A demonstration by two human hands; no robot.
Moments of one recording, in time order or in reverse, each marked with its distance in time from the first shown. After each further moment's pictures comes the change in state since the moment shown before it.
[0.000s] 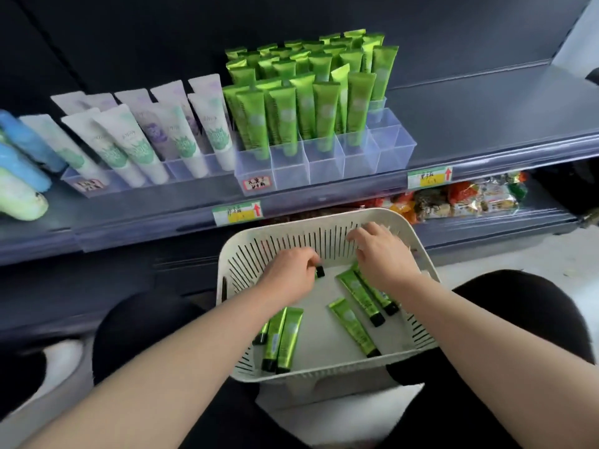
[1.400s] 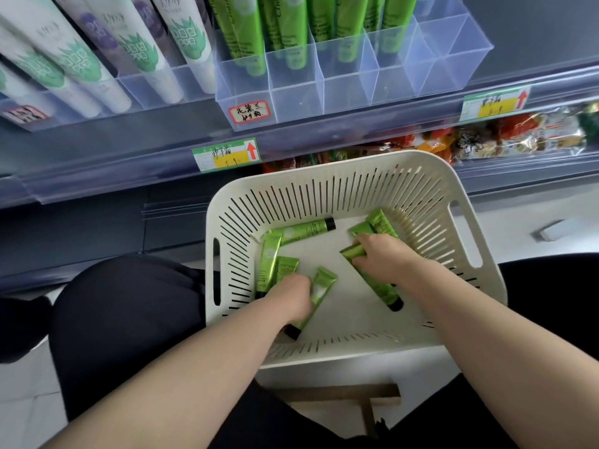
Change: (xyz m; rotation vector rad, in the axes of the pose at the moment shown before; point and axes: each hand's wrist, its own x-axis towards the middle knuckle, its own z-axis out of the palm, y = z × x) left_hand -0.009 -0.070 0.120 0.146 -0.558 -0.255; right_hand 0.000 0.010 0.089 0.074 -0.649 0.179
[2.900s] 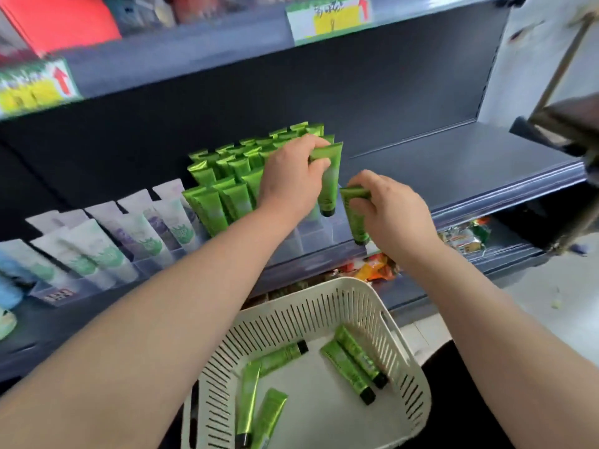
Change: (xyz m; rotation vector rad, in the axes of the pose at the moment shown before) left_hand -0.117 0.195 -0.302 -0.252 1.219 0.667; right_hand -0.129 -0.003 -0.233 0.153 1.160 -0.225
